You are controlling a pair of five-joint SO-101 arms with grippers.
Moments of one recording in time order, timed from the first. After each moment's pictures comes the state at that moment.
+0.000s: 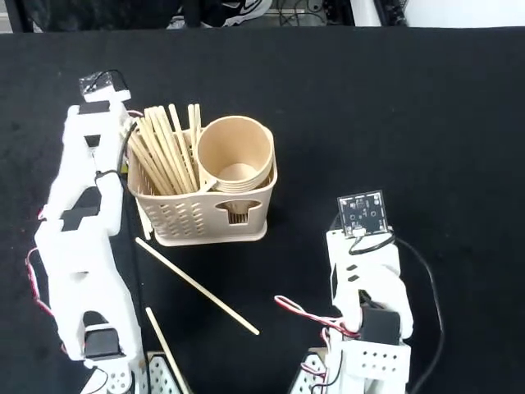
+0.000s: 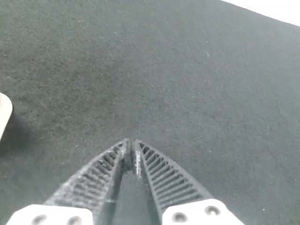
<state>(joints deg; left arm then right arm) -13.5 38.2 -17.2 68.2 15.5 7.0 -103.3 96.8 47.4 19.6</state>
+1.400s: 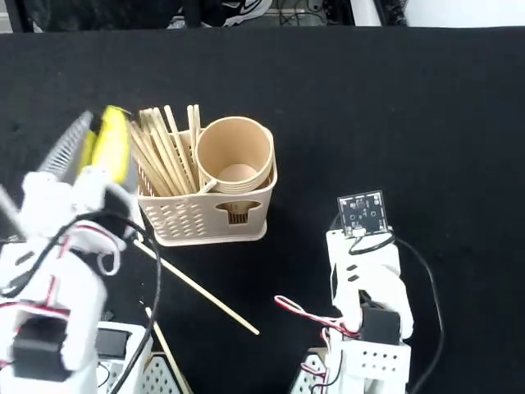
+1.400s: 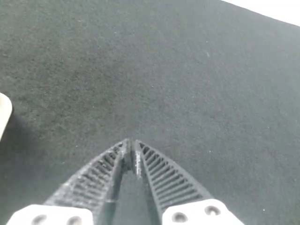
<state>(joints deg) -0.4 -78.3 41.4 45.5 16.0 7.0 -103.3 96.8 47.4 19.6</state>
